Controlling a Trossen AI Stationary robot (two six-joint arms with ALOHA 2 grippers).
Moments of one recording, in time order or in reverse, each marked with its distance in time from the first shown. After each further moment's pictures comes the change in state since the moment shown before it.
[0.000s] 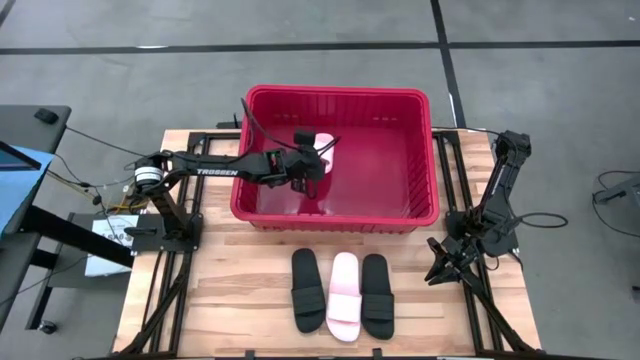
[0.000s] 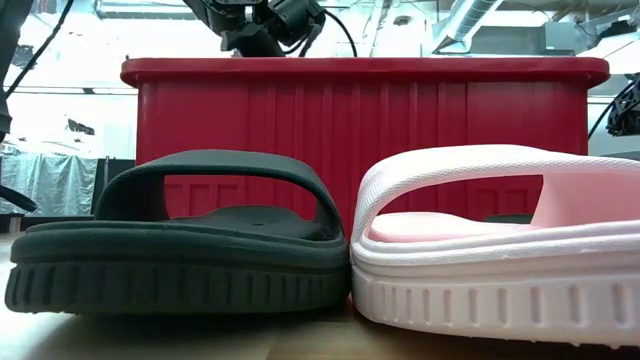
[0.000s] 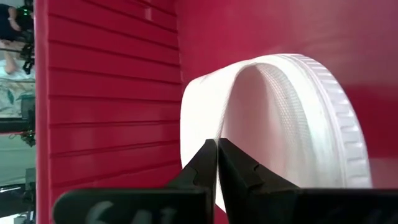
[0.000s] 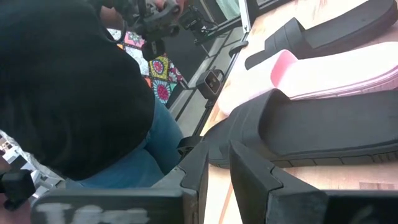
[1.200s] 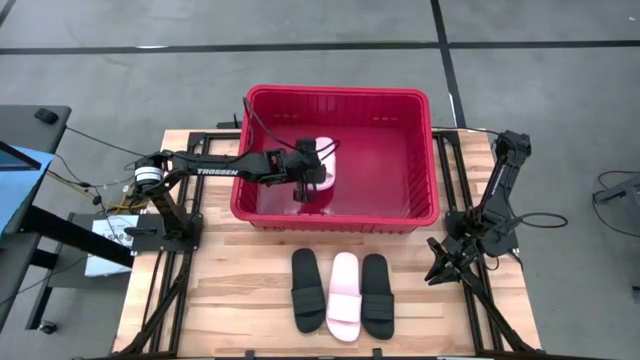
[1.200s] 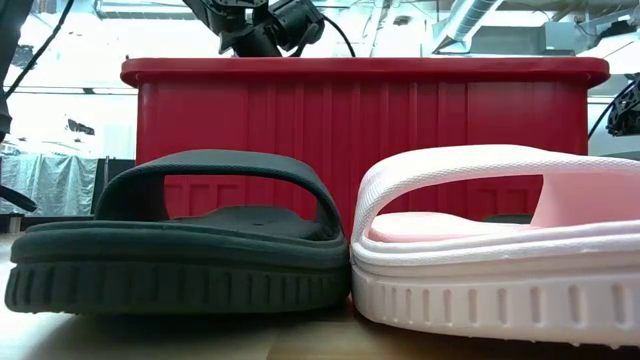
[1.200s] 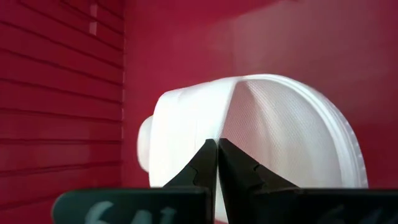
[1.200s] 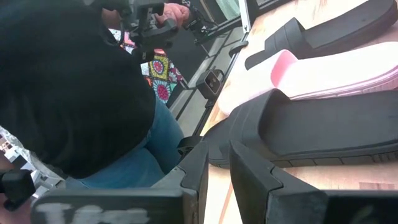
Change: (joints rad) left arm -0.002 0.000 0.000 -0.056 0.250 -0.183; right arm 0.000 0.000 0.000 0.000 0.000 0.000
